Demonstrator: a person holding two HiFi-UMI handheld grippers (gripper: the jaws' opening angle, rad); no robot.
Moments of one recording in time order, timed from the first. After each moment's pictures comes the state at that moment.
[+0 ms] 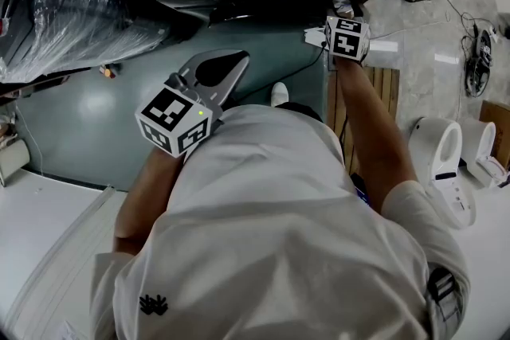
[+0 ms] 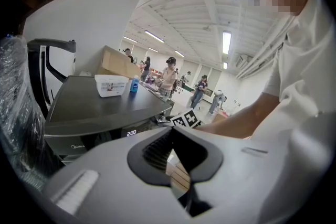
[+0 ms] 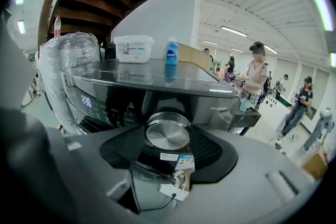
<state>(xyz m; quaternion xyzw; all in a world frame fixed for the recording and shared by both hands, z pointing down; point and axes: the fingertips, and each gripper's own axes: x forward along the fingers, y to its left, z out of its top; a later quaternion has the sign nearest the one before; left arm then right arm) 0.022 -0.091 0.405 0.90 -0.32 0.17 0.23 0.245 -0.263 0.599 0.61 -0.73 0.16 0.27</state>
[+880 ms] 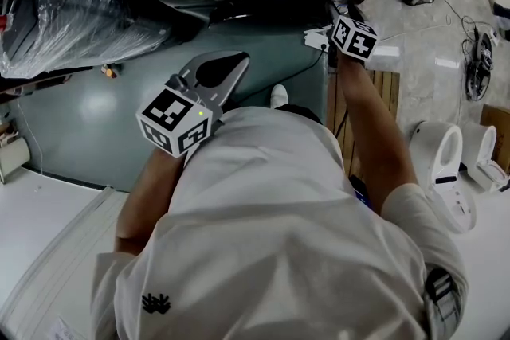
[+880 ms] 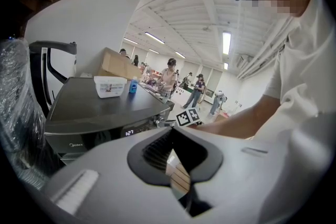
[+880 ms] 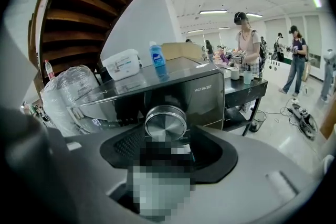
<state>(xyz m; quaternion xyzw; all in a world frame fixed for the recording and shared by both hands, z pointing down) 0.032 -0.080 0.401 0.90 -0.33 0.17 0.23 0.256 -0.253 0.602 0.60 -0.73 0.29 0.16</state>
